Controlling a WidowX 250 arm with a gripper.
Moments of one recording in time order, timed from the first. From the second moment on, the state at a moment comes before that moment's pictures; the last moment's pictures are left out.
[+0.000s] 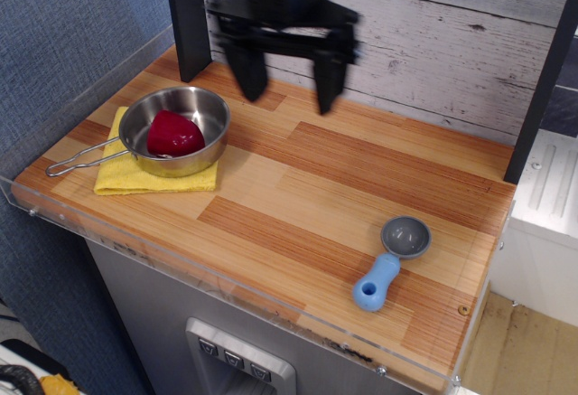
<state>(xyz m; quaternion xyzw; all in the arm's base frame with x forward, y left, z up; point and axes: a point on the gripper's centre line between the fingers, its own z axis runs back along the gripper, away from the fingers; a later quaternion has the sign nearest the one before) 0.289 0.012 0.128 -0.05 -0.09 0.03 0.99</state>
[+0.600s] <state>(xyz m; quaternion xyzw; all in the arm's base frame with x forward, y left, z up) 0.271 0.124 0.109 0.02 -0.07 0.16 0.98</state>
